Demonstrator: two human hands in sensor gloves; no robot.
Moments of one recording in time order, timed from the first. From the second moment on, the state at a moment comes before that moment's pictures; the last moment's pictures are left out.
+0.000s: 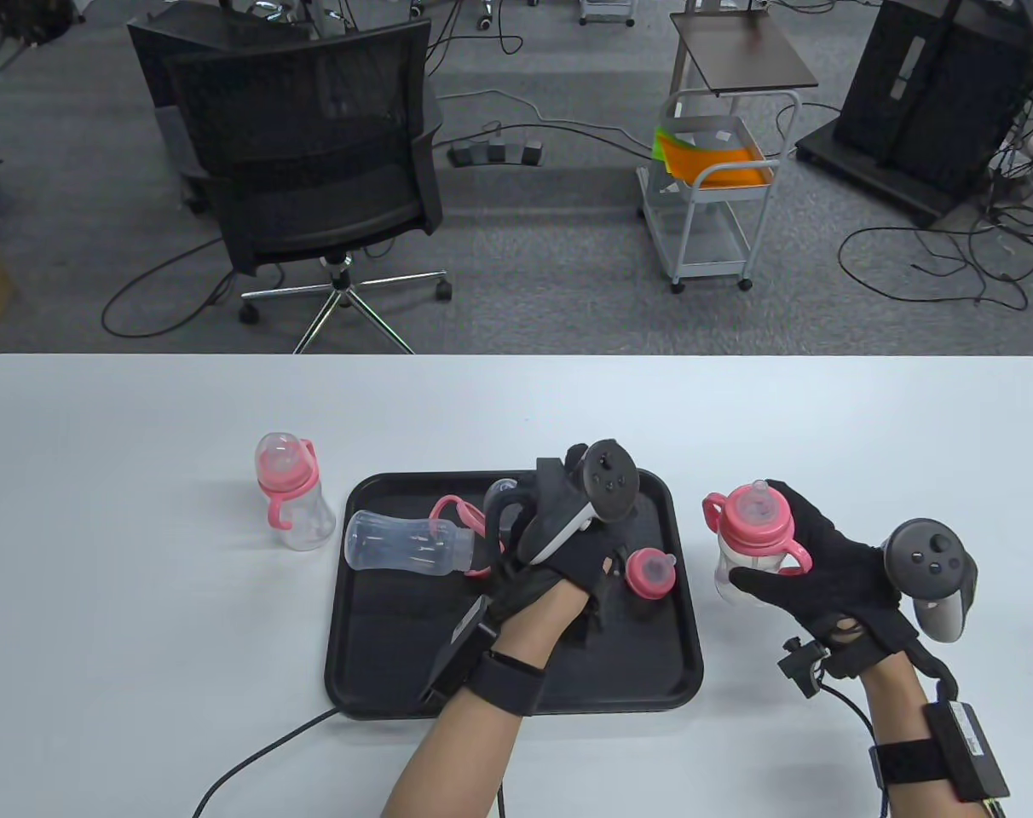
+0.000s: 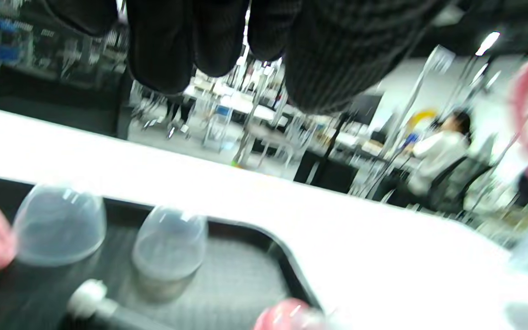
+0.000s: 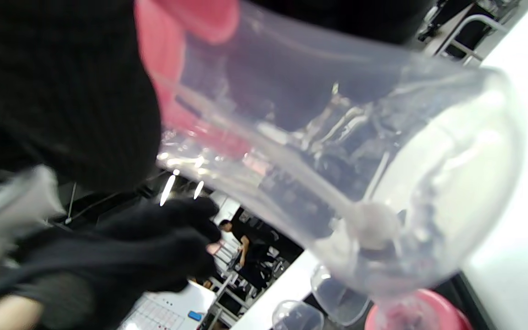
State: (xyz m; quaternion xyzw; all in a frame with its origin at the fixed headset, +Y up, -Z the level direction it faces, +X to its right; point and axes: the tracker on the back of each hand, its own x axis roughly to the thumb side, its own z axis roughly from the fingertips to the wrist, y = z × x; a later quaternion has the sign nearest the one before) left_hand 0.021 -0.625 -0.414 -0.06 -0.06 0.13 0.99; right_hand 0.313 -0.663 -0.364 0.16 -0.07 0.84 0.51
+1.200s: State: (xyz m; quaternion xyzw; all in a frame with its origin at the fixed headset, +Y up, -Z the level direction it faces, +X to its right) left_hand 0.050 -0.704 -0.479 -0.15 -0.01 -0.07 0.99; right_hand 0.304 -0.666 -0.364 0.18 -0.07 0.84 0.52
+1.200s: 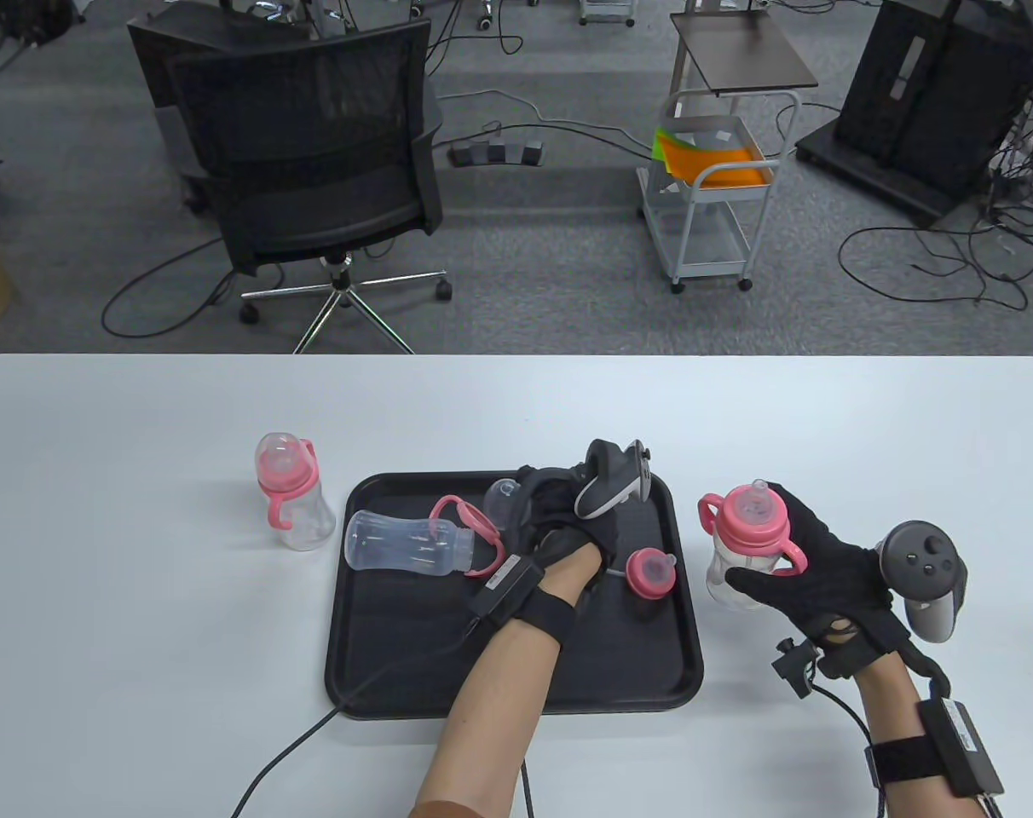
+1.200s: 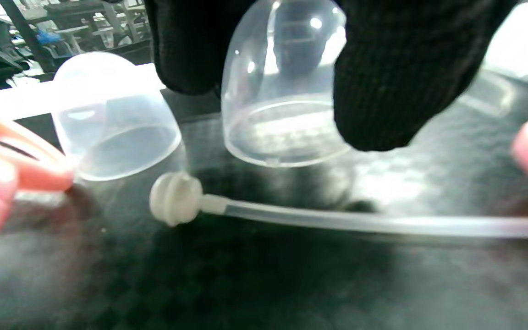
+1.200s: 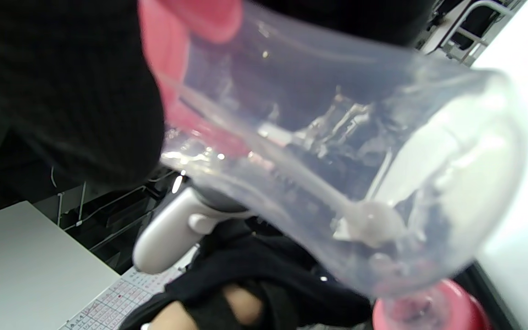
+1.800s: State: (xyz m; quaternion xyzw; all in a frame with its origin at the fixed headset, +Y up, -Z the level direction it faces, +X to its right) left_hand -0.025 -0.595 -0.378 0.01 -0.13 0.08 0.99; right_hand 0.290 -0.657 -0.355 0.21 -0.10 0.83 0.50
